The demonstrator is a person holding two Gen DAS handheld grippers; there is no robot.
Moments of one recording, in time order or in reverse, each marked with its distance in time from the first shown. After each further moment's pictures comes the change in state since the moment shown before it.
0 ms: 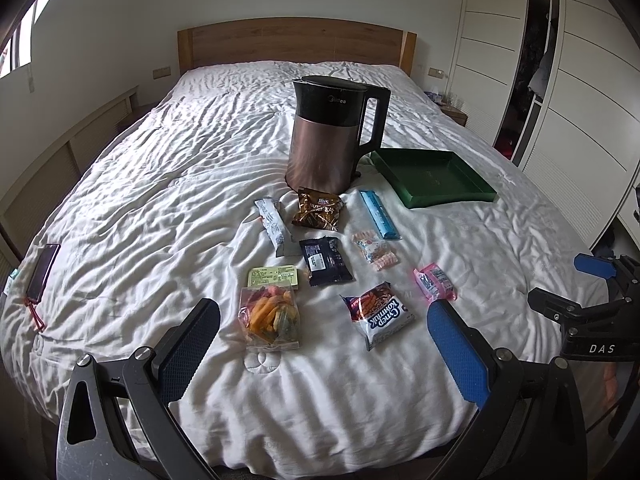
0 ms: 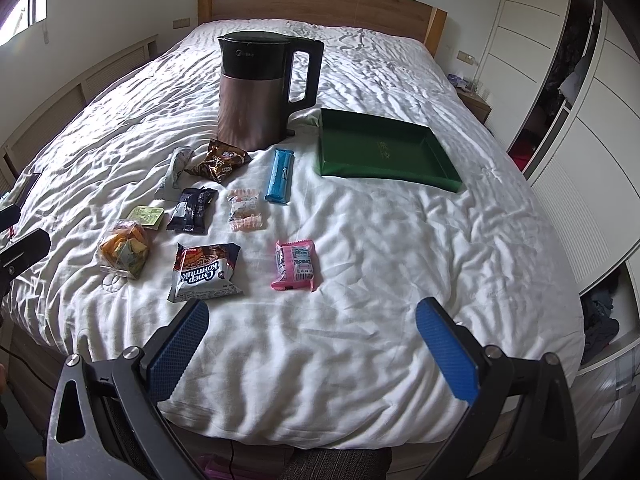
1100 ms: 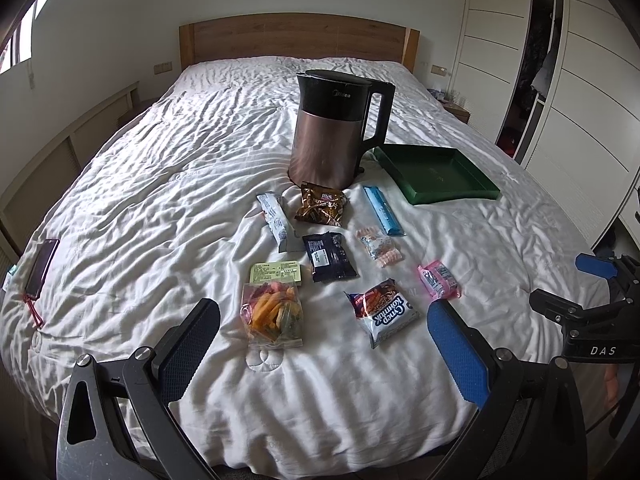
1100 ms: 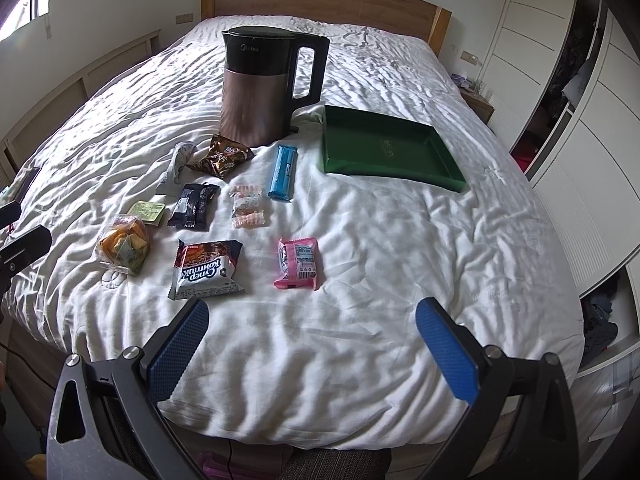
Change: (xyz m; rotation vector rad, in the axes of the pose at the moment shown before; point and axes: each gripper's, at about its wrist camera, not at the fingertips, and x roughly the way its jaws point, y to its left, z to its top) left arm 0.005 0.004 -0.002 -0.003 0.018 0.012; right arm 0.009 0.006 -0.003 -0.003 0.009 -0.001
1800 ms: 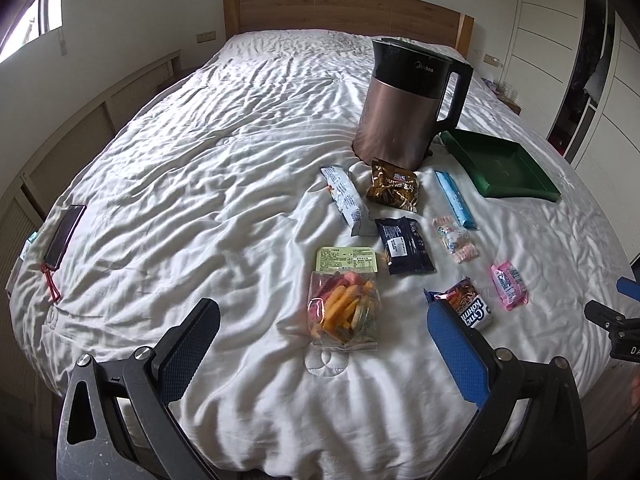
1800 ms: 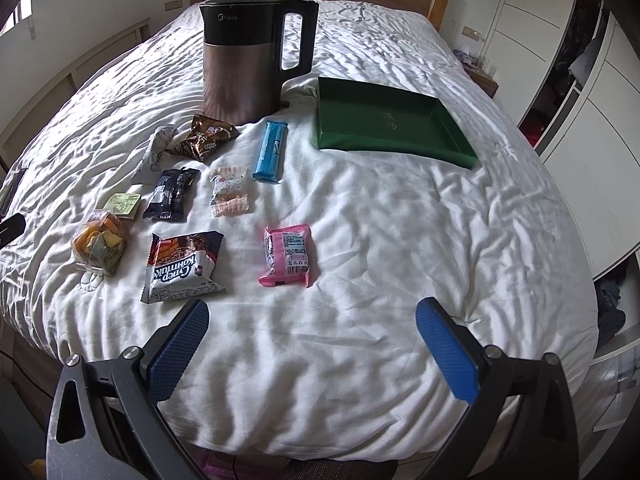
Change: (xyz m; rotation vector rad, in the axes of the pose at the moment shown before) left arm 0.051 0.053 0.002 -0.086 0.102 0.123; right arm 0.054 -0.022 0.009 0.033 0.089 0.028
